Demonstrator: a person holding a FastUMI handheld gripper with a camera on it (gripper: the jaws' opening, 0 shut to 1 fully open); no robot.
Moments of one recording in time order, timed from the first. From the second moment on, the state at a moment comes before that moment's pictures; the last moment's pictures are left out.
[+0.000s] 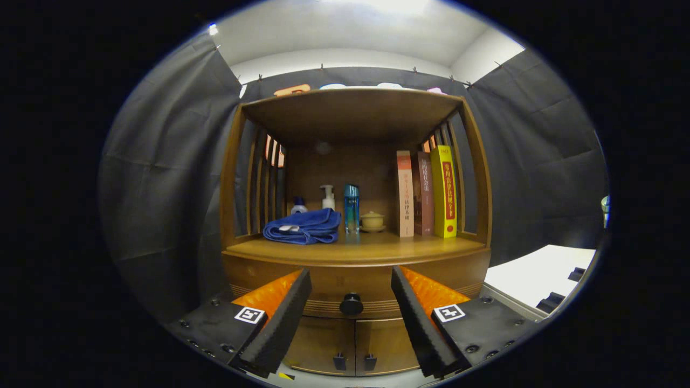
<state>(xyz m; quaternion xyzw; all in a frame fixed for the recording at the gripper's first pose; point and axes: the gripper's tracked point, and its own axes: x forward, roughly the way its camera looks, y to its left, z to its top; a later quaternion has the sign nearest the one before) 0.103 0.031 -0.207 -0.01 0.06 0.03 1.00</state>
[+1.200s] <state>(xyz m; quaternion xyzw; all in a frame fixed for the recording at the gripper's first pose) 0.169 0.039 -0.361 -0.02 0.18 0.03 0.98</state>
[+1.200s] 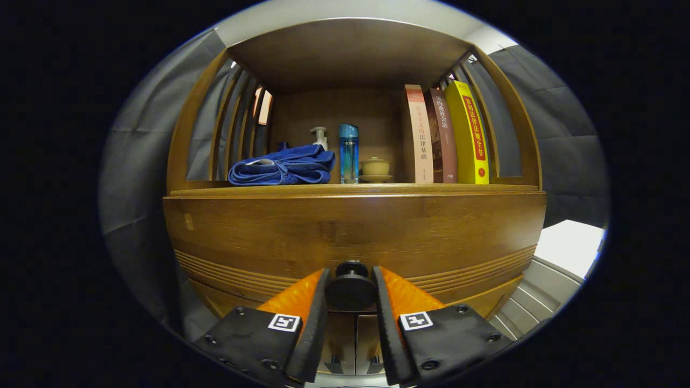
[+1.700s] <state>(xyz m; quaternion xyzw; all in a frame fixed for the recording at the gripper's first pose) 0.124 0.007 -0.386 0.01 0.18 -0.02 0.98</state>
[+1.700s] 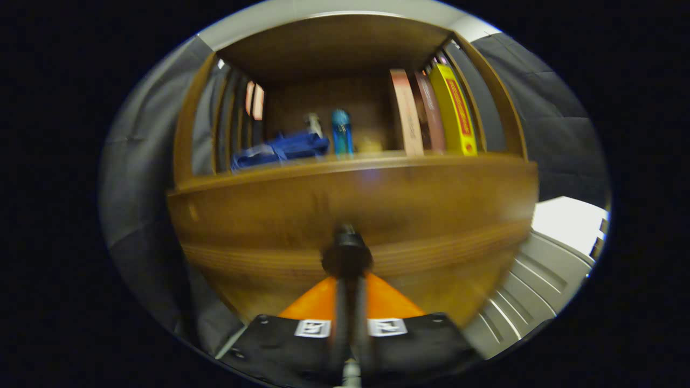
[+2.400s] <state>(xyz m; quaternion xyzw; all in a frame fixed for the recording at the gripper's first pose) 0.161 0.039 -0.345 -0.04 0.14 0.02 0.99</state>
